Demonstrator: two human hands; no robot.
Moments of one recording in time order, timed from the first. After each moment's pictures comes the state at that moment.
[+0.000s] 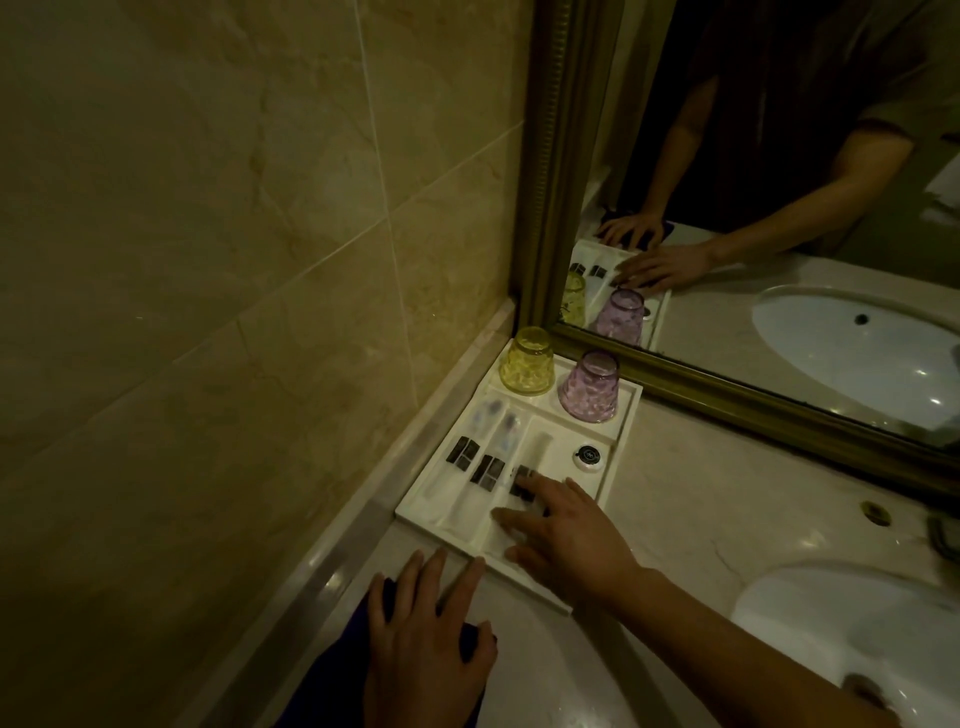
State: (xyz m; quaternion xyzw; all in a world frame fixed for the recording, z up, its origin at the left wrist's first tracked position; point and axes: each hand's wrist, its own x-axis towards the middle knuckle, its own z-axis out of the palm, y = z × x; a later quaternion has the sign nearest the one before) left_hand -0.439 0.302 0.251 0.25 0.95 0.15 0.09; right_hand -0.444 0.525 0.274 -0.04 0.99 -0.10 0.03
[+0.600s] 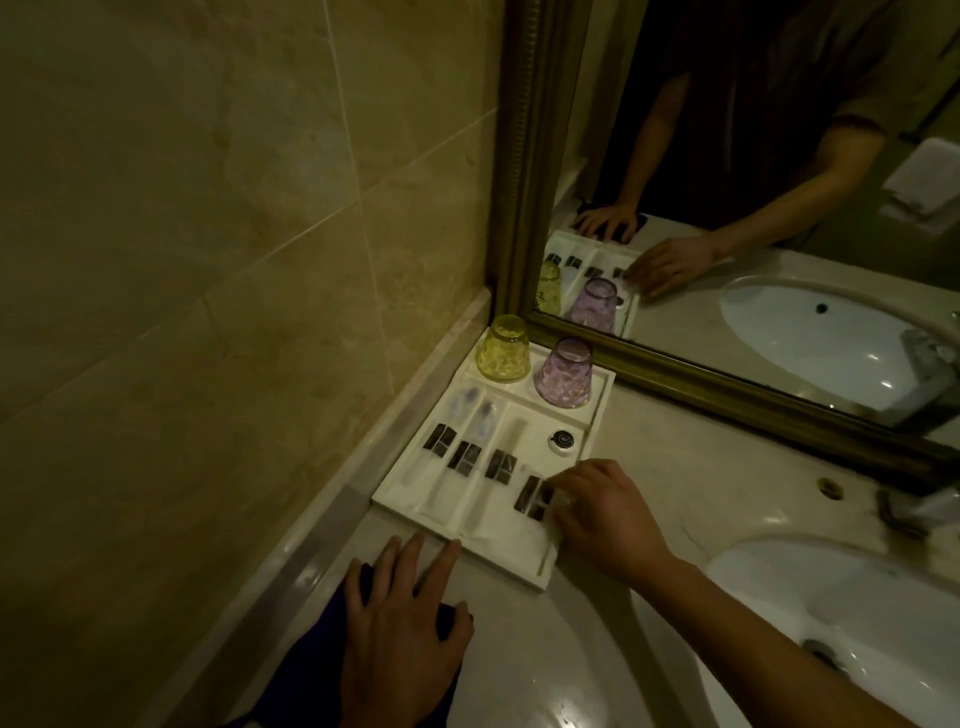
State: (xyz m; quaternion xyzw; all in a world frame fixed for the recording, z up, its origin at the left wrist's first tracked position) left_hand -0.437 0.301 0.253 0.25 0.96 0.12 0.06; right_hand -0.416 0.569 0.280 0.10 0.98 -0.17 -0.08
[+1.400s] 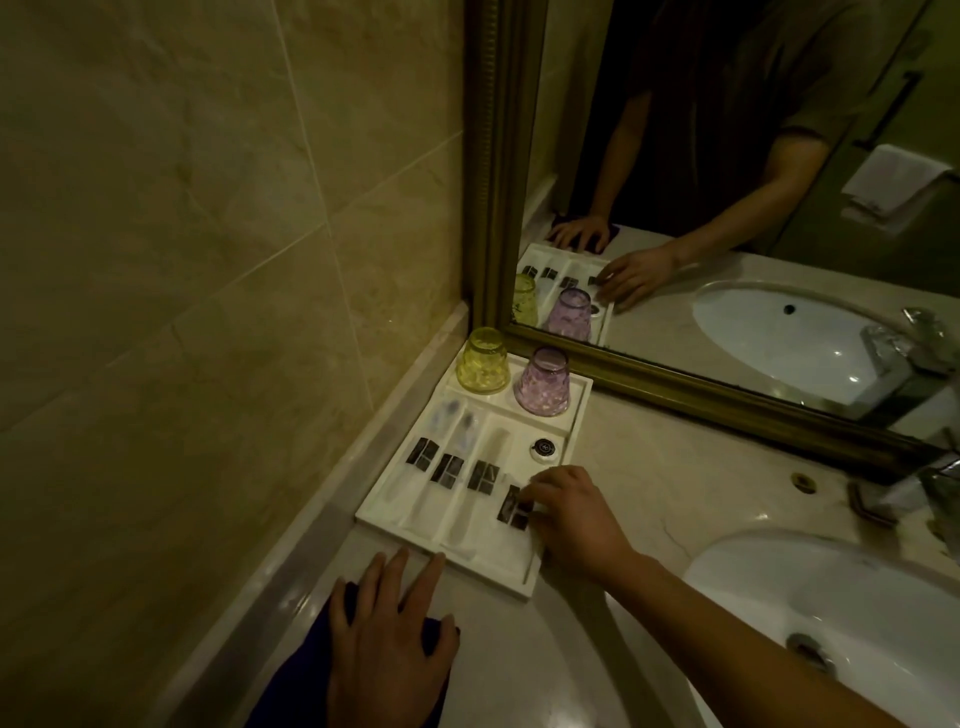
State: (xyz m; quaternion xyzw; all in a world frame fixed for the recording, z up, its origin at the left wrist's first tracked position) left_hand -0.437 0.302 0.256 0.25 0.96 0.13 0.08; right_hand -0.426 0.561 0.275 0.08 0.98 -0.17 -0.05
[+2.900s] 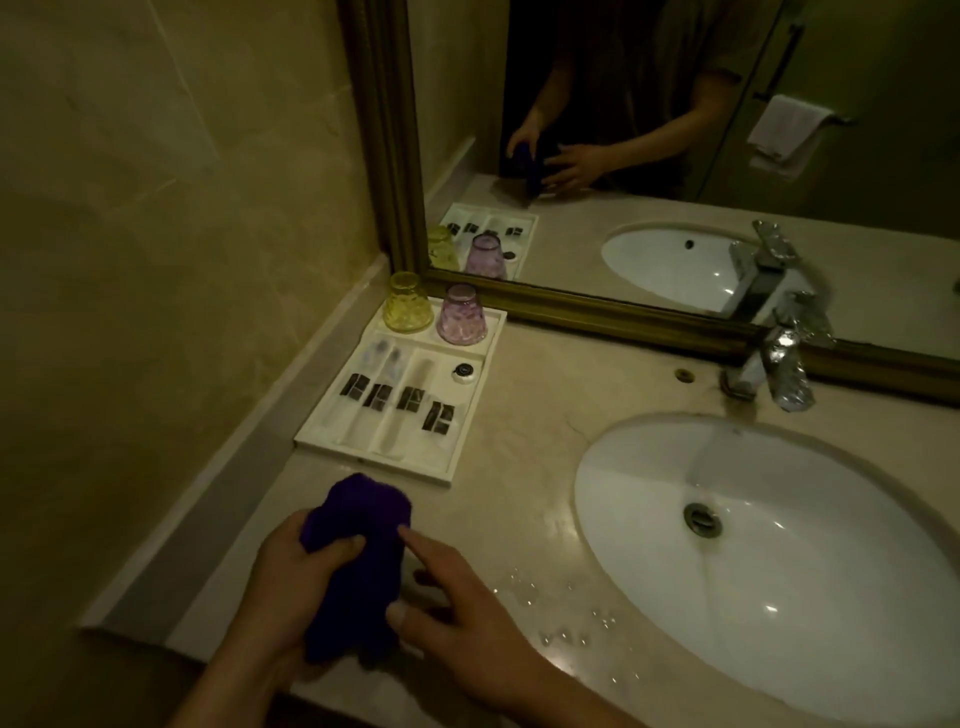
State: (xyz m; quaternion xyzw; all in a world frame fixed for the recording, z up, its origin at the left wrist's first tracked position) left_hand -0.378 0.274 0.345 -0.01 0.77 0.58 0.28; right_hand -0.248 0.410 0.315 0.12 0.74 -0.66 0.01
